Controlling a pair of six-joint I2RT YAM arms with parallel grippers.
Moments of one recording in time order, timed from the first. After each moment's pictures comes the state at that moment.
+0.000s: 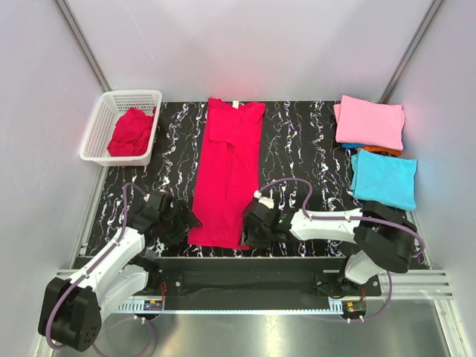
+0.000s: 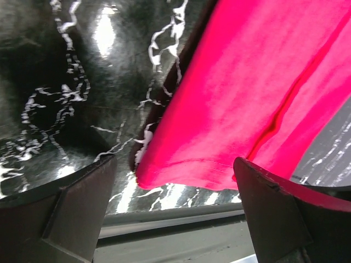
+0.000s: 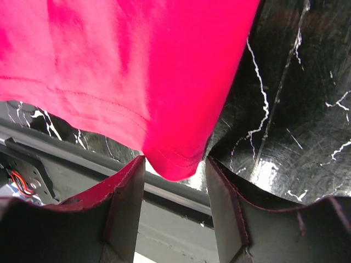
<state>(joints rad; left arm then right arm) -0.33 0.88 0.40 -0.57 0.16 -0.90 1.09 1.55 0.77 -0.26 0.03 1.12</state>
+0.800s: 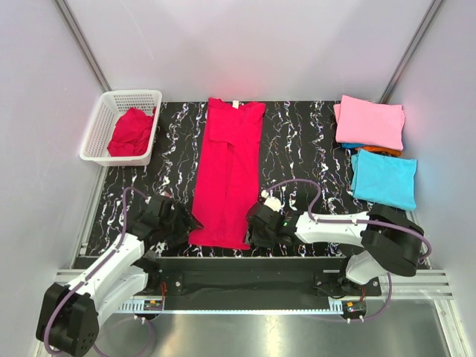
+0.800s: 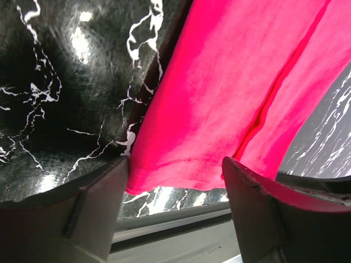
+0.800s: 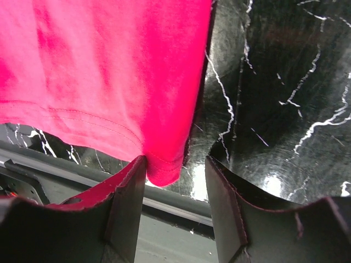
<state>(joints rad) -0.35 0.83 0.33 -0.49 0.18 -0.95 1.10 1.49 0.72 -0.25 0.14 1.18</state>
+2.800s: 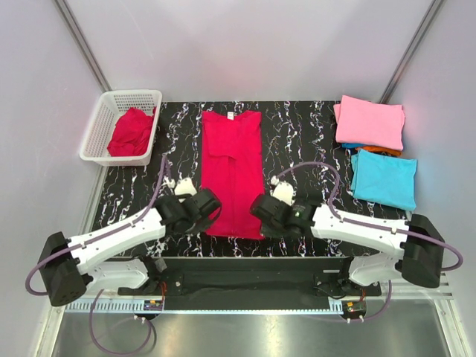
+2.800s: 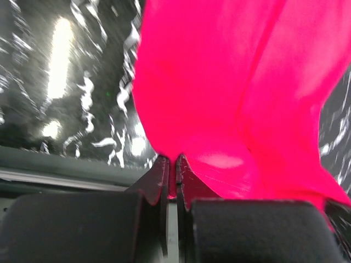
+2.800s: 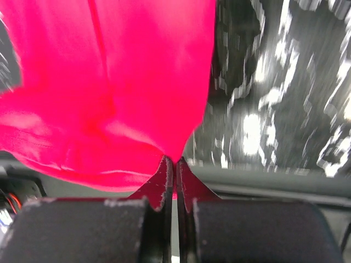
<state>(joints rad) -0.98 1.10 0.82 -0.94 -0.38 -1.31 1.15 1.31 0.91 -0.73 0.32 1.20</state>
